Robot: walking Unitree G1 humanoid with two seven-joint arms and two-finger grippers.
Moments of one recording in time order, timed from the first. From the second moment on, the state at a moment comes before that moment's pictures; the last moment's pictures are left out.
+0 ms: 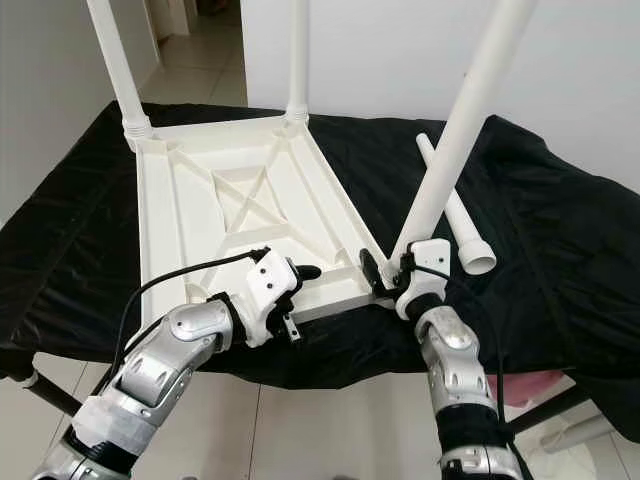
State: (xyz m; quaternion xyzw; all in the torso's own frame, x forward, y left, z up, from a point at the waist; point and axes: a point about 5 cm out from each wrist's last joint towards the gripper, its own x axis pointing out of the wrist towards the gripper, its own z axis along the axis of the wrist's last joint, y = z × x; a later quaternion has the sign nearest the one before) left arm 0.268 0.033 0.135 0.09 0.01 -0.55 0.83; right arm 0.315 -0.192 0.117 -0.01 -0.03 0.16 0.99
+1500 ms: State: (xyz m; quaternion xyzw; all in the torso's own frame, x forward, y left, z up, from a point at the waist) left arm 0.287 0.045 0.128 0.09 0.02 -0.50 0.86; right arm 0.331 -0.180 0.112 0.04 -0.03 -0.02 1.00
